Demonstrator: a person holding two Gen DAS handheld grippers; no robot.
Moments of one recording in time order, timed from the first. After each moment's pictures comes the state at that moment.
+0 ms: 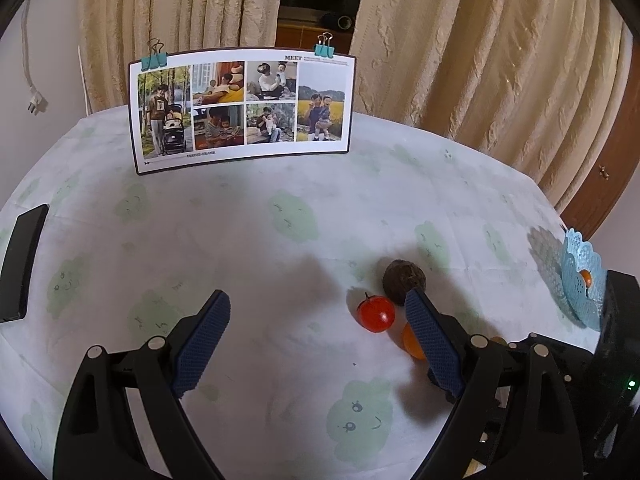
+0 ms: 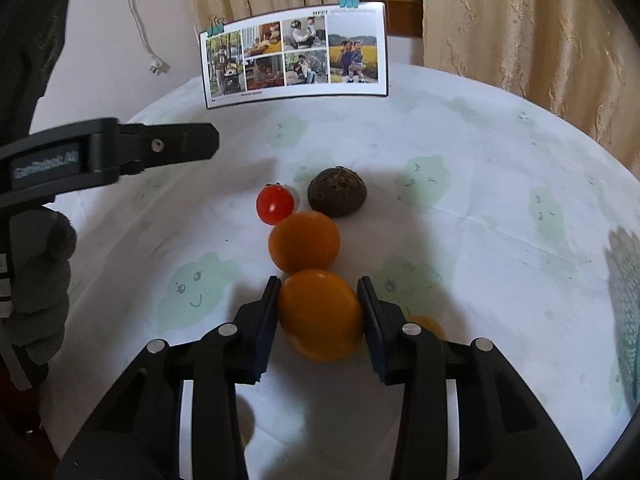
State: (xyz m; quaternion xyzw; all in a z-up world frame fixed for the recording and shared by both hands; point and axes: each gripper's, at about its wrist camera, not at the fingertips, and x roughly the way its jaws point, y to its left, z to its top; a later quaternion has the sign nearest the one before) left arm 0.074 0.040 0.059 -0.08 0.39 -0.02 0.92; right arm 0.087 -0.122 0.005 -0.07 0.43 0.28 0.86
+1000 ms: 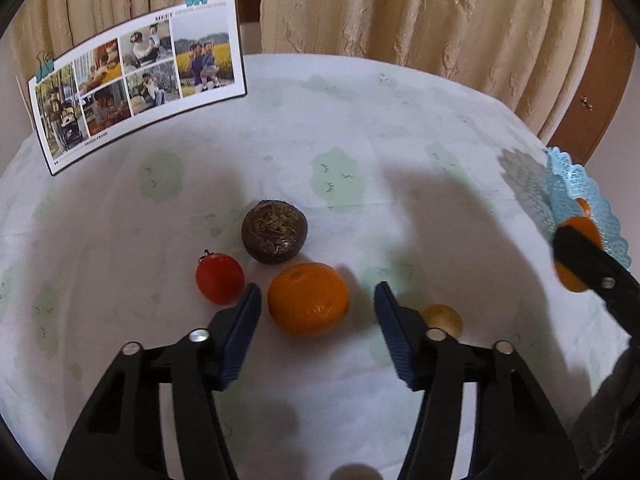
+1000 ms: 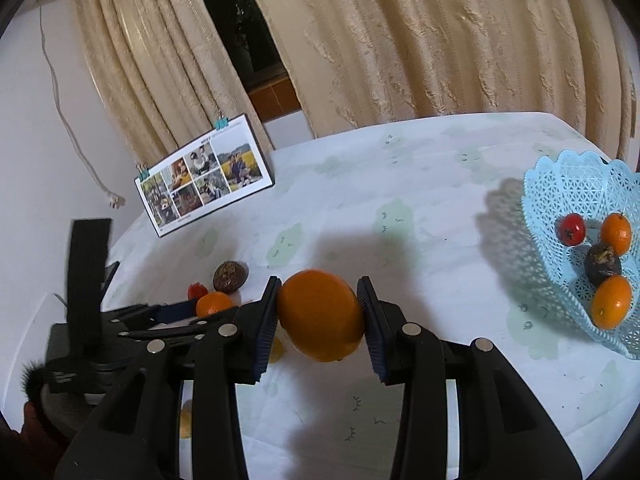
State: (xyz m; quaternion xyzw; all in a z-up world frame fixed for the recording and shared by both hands) left arm 0.097 -0.066 0.017 -0.02 0.46 -0.07 0.89; right arm 0.076 -0.261 0.055 0.12 0.35 0.18 0.91
